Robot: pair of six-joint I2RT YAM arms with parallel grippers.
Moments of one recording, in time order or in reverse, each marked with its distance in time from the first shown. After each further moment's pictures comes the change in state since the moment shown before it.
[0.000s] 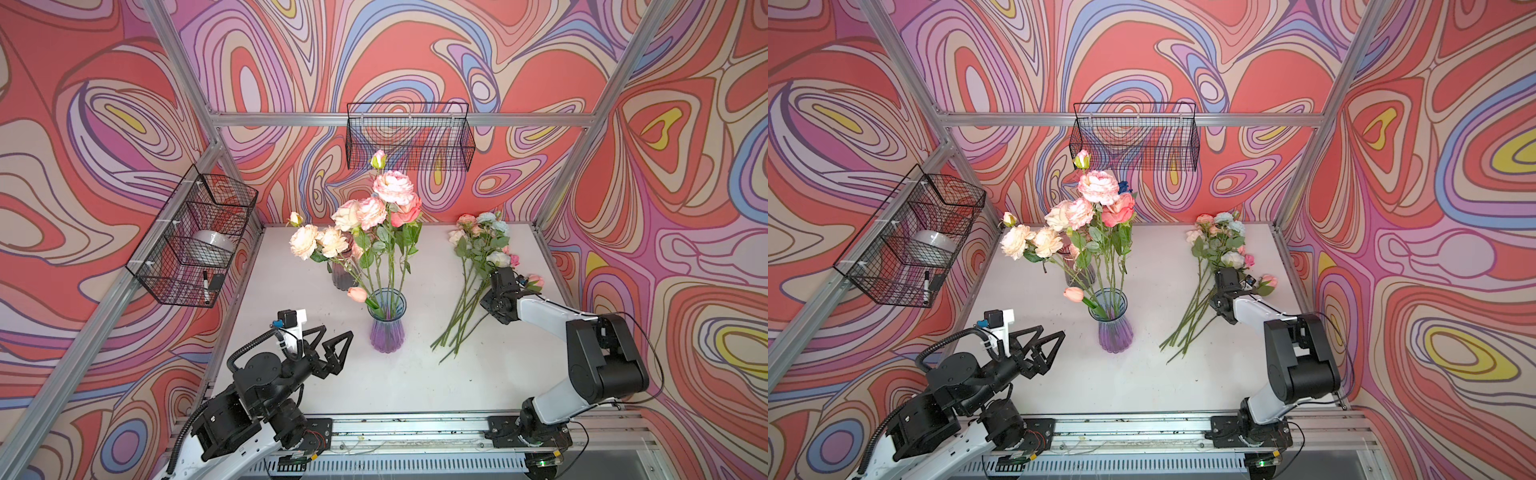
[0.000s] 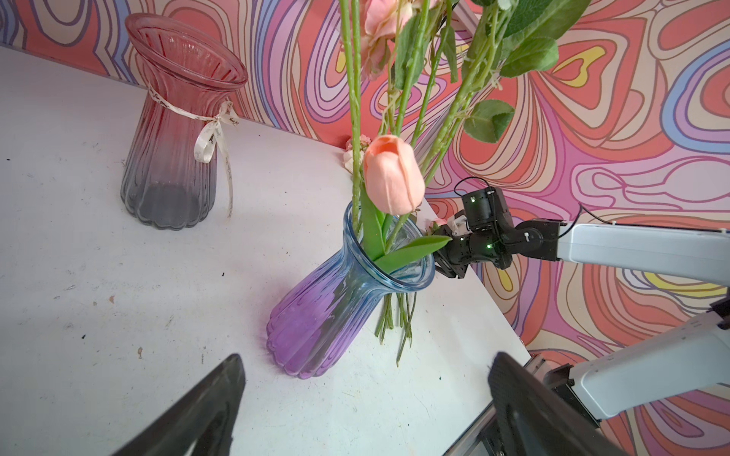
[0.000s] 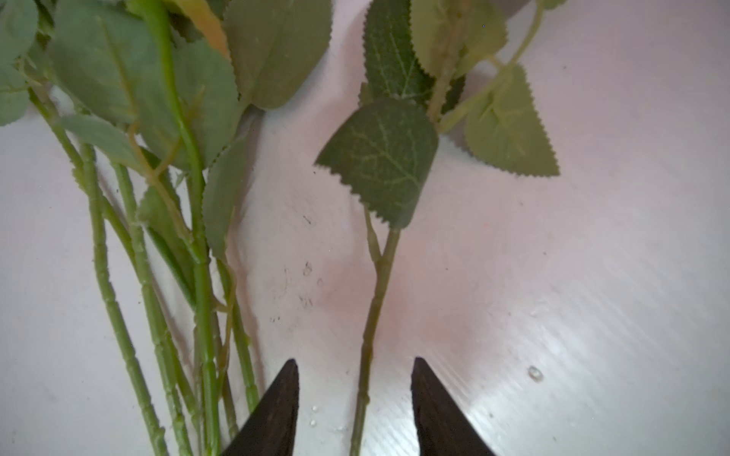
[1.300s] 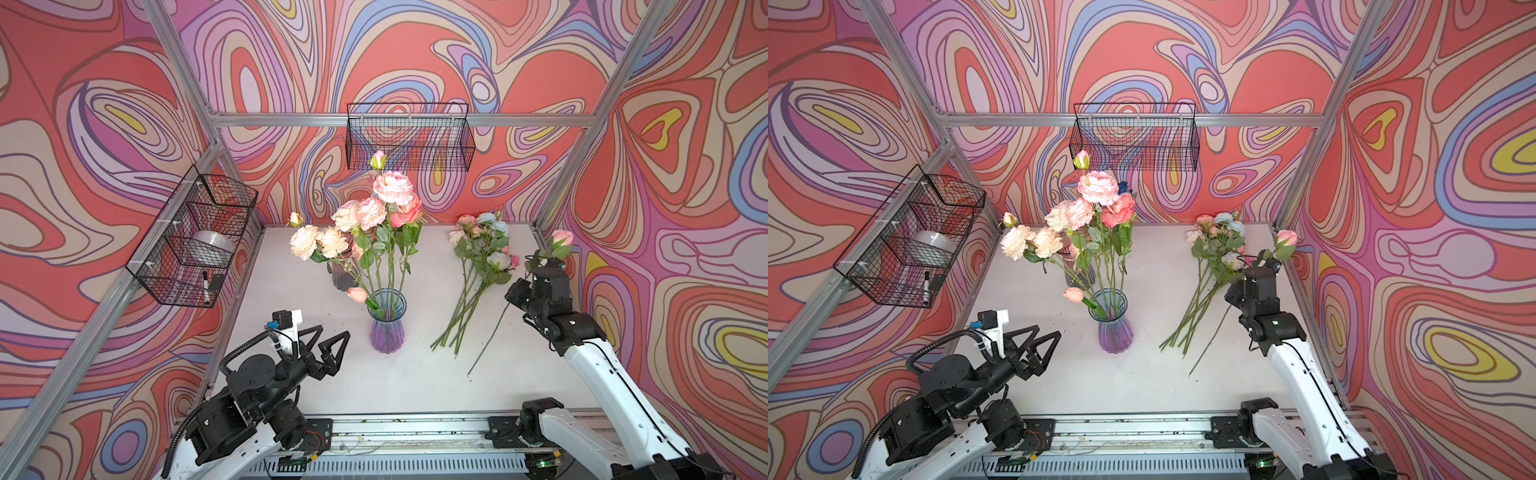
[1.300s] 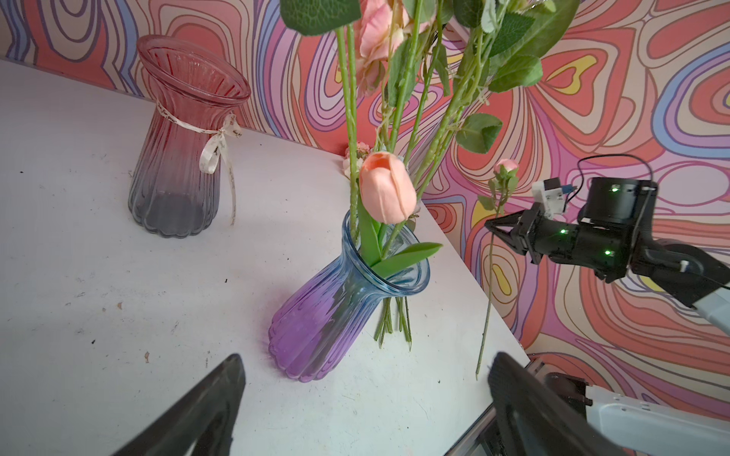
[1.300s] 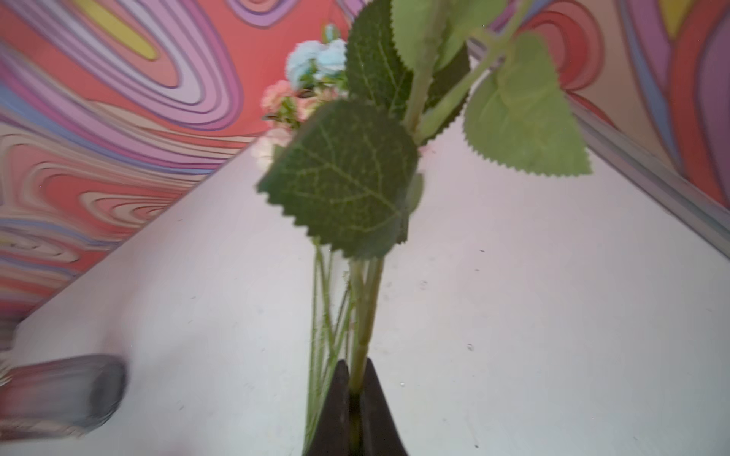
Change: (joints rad) left arm 0.000 -0.008 0.035 -0.024 -0.011 0.012; right arm -0.008 -0.686 0.017 -0.191 -0.084 -0.274
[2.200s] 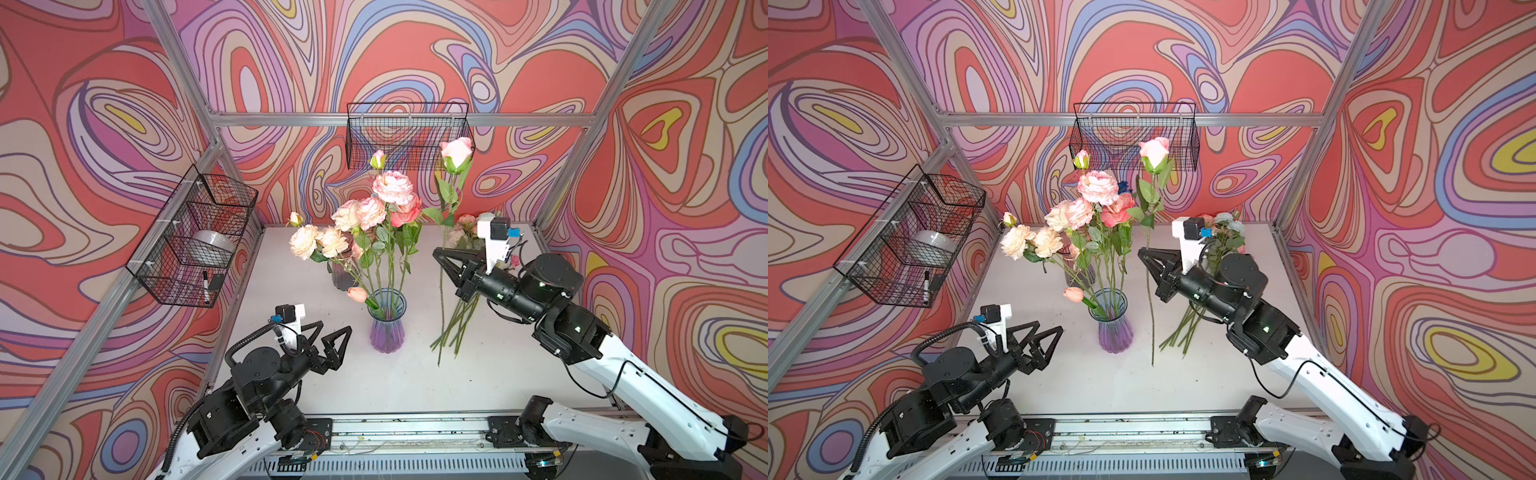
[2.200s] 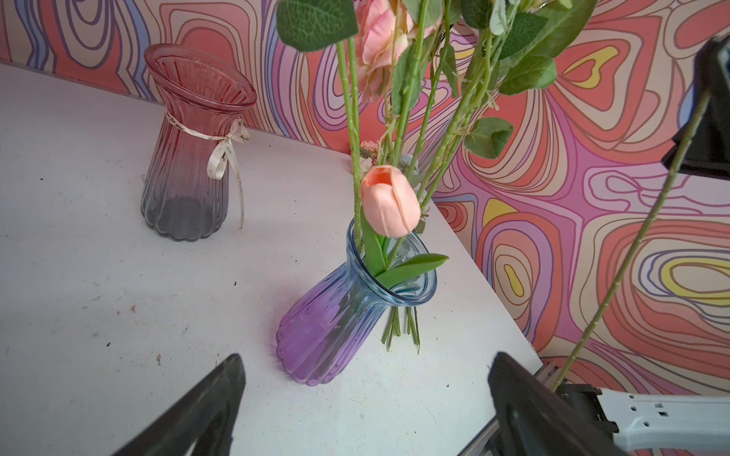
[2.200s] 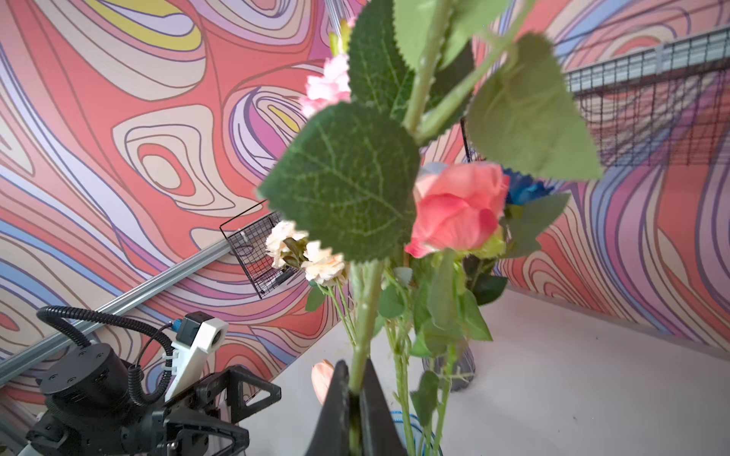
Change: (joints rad) left arm 0.000 0.073 0.039 0.000 -0.022 0.011; right arm 0.708 0.090 0.356 0.419 -0.245 -0.294
